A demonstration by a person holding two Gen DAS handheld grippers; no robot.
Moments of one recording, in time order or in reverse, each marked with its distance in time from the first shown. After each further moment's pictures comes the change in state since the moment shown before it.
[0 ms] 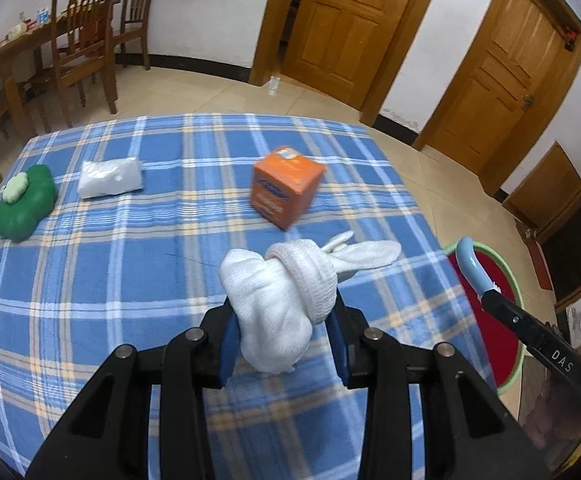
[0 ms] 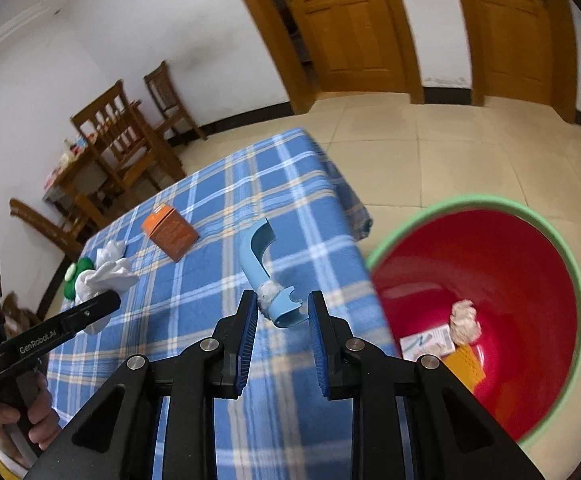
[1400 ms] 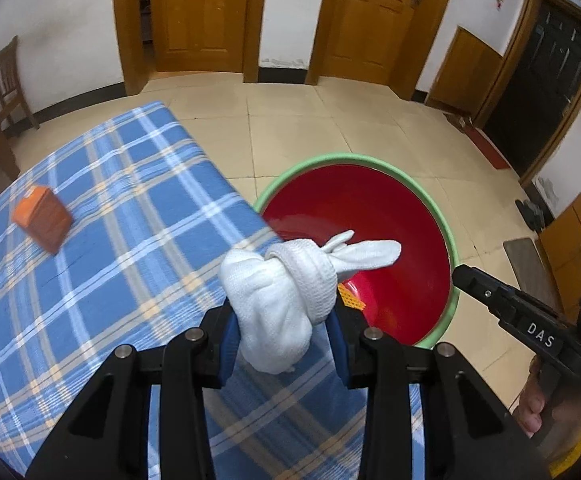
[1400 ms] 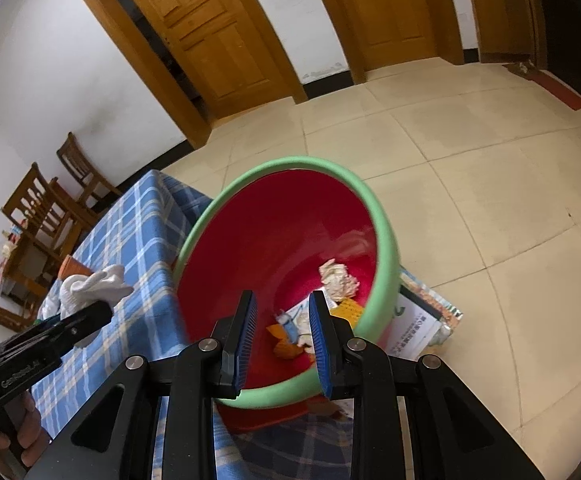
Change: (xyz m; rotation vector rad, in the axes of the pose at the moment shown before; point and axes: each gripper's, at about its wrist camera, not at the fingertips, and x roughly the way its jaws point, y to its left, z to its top) left arm 0.033 -0.190 -0.041 0.415 0.128 -0.161; right arm -0.088 -0.133 -0.057 0.307 -0.083 -0.218
